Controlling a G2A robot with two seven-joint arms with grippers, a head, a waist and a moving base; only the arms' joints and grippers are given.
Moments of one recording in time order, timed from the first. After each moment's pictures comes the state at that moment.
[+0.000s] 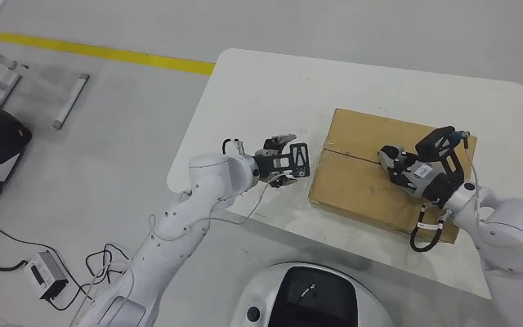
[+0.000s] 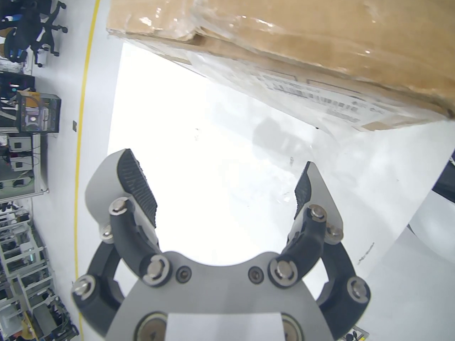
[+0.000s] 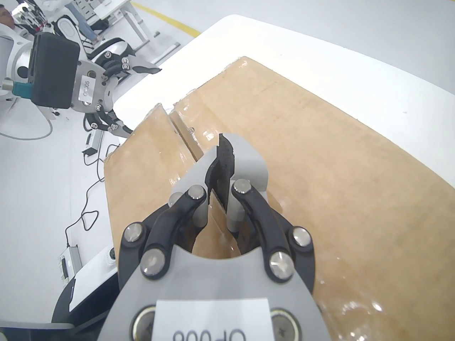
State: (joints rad) left arm 1.00 -1.10 -1.31 -1.86 1.66 -0.86 -0.54; right arm -0.84 -1.09 1.16 -1.68 -0.65 -0.43 0.62
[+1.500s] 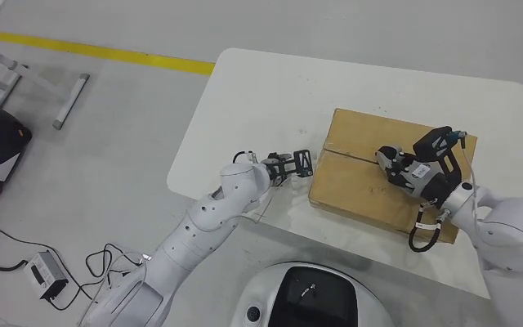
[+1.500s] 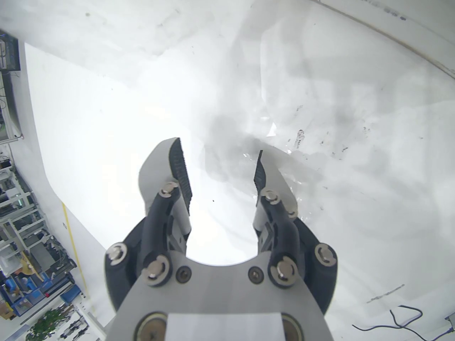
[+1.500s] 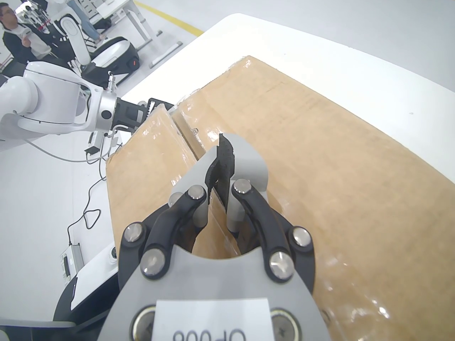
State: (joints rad) left arm 0.90 -1.15 -1.10 -1.55 1.79 -0.61 -0.65; right arm -0.84 -1.09 1.16 -1.68 -0.64 -0.43 0.62
